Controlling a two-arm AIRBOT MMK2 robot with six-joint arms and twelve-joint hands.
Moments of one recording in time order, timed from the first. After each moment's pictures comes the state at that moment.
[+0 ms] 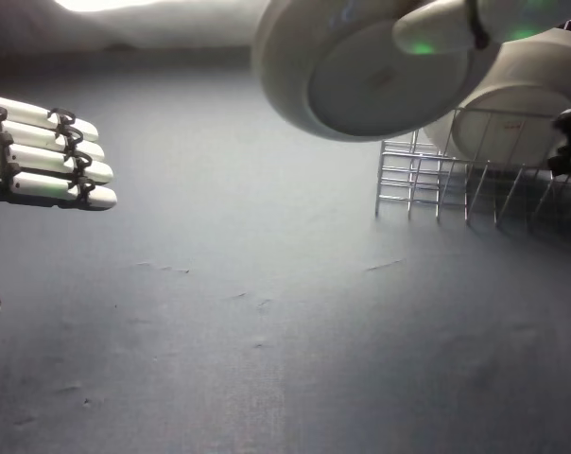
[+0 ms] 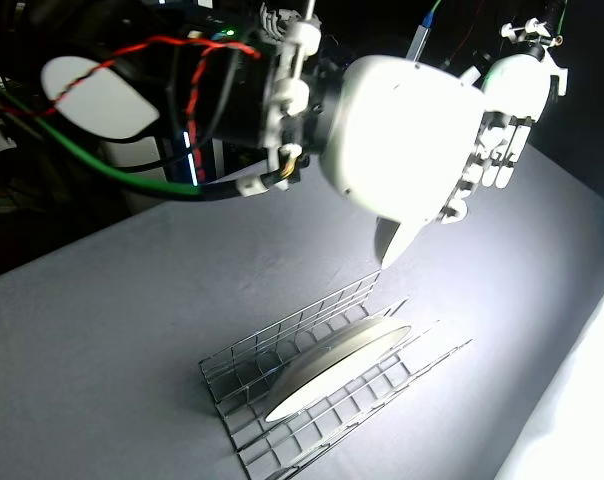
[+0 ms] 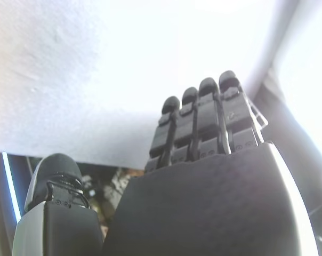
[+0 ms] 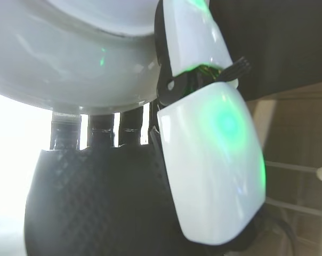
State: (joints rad) left arm 0.30 -0.77 1.38 1.86 -0.83 -0.23; right arm -0.06 -0.90 0.97 0.09 0.21 -0.17
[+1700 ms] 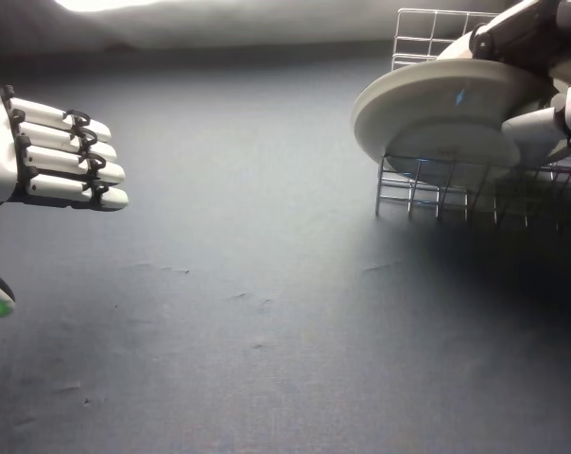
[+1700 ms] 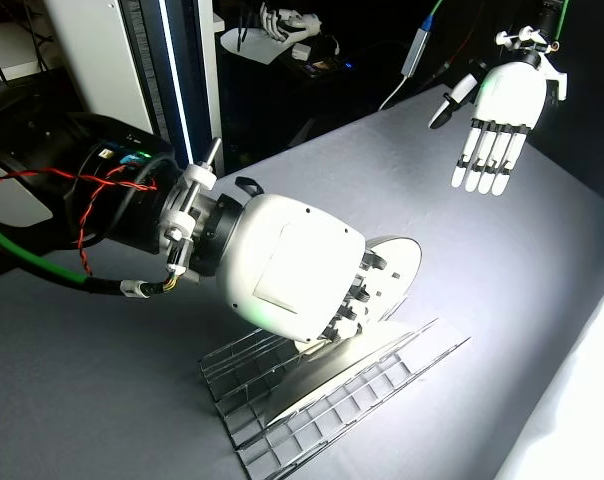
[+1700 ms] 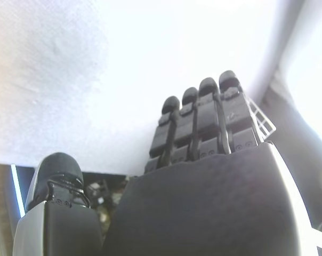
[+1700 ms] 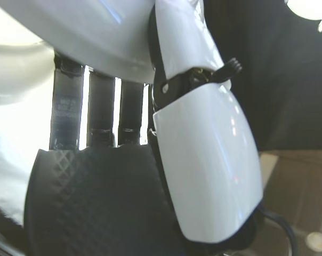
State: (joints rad) left arm 0.29 -0.79 1.37 1.90 -0.79 -0.23; right arm -0.35 -0.83 1.05 -0.10 0.35 -0.19
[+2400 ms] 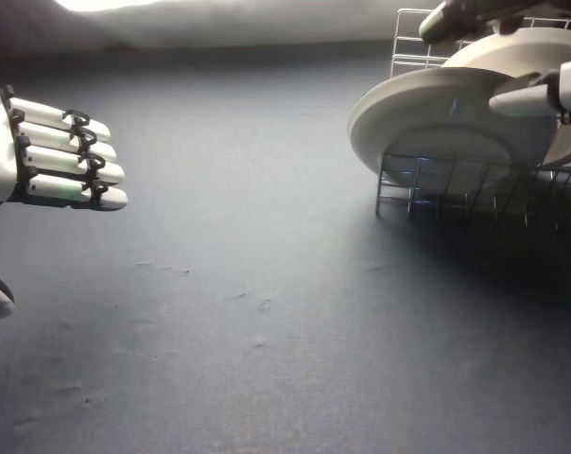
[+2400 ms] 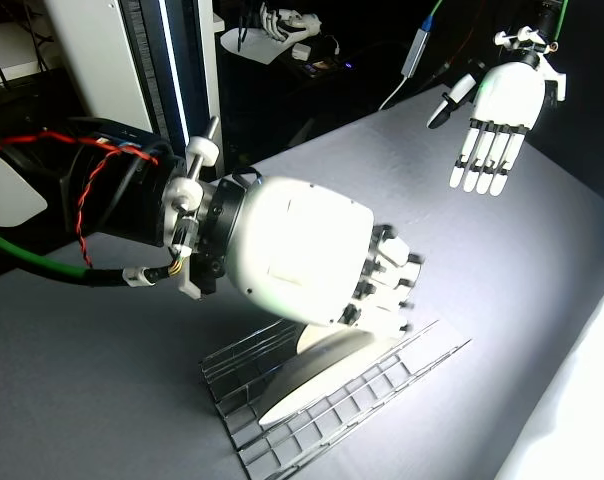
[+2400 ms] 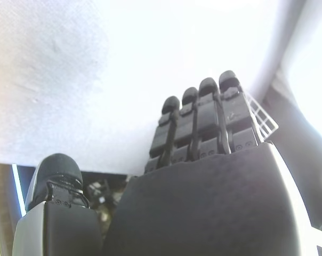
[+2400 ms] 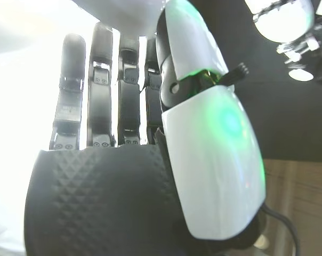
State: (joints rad) left arm 0.29 -0.79 1.36 1.91 -0.79 -0.23; right arm -0.30 -0.83 1.06 -0.36 0.43 -0.20
